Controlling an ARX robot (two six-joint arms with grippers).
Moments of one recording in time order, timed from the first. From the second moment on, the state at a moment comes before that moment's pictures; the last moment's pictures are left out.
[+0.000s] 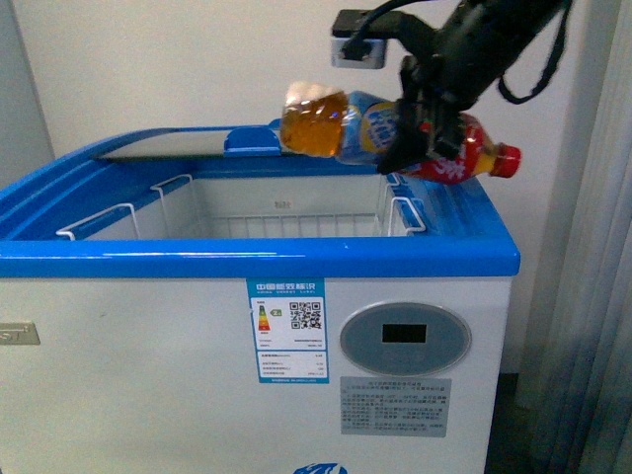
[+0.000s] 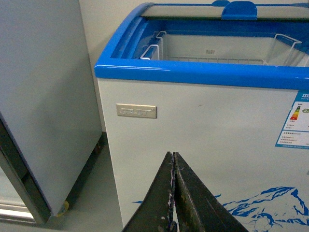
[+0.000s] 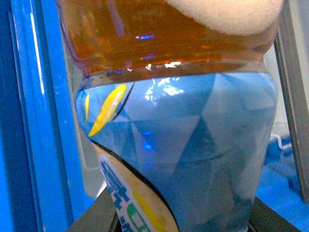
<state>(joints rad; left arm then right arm) 0.00 0.40 0.04 0.35 0.00 0.01 0.25 2.24 2.43 -0.96 -0.27 -1.12</state>
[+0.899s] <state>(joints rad) 0.00 0.06 0.01 0.03 0.00 0.00 0.35 2.61 2.87 -0.99 -0.16 -1.17</state>
